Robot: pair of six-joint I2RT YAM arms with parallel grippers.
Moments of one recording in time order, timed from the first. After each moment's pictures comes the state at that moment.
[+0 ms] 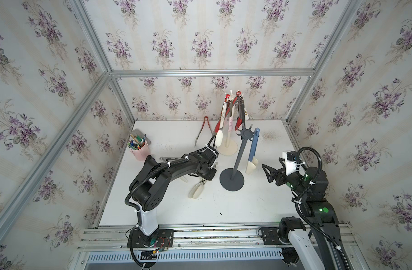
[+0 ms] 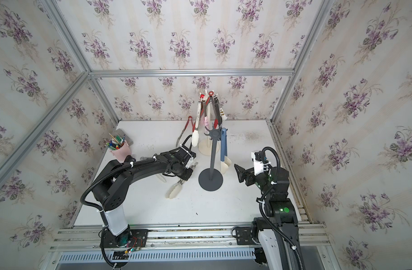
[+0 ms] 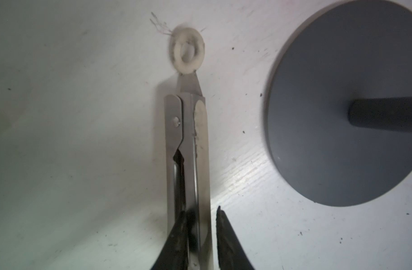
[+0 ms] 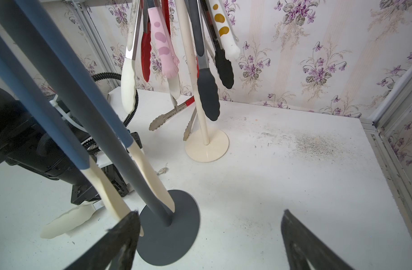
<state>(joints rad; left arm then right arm) -0.71 1.85 1.22 -0.62 -0.02 -0.15 0.01 0.48 0.60 -0.43 -0.43 -0.03</state>
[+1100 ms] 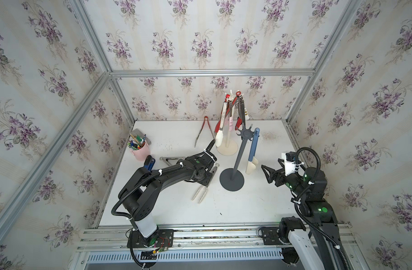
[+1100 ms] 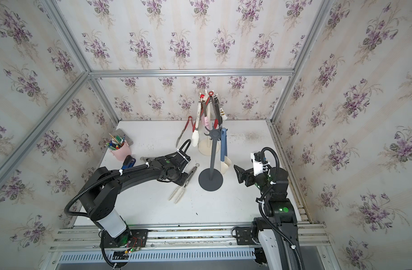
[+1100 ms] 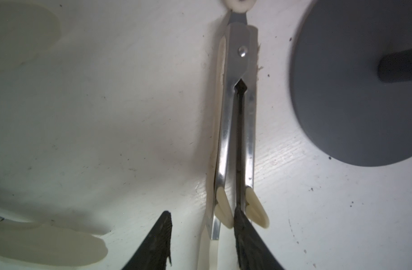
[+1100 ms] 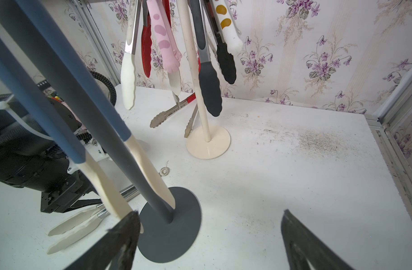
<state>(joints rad) -0.74 1.73 1.12 -0.69 -0.09 -0.26 0.01 0.48 0.58 -0.42 -0.44 -0.03</state>
